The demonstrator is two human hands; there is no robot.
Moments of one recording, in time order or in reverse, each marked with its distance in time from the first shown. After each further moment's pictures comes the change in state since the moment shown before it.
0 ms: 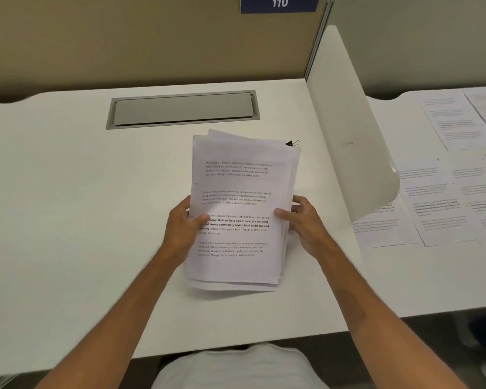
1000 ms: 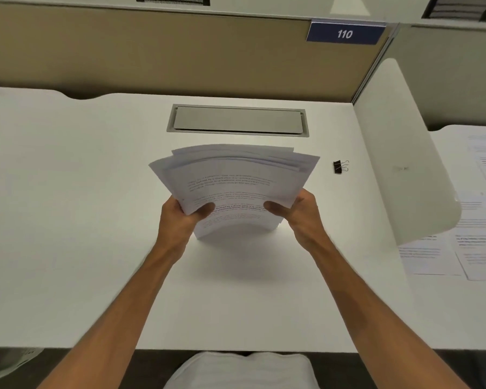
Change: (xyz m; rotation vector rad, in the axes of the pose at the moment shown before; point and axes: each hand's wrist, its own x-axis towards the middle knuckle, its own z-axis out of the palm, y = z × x) left_hand -0.013 0.017 -0.131 -0.155 0.161 0.206; right_hand -0.023 -0.049 0.155 -0.122 -0.152 -0.445
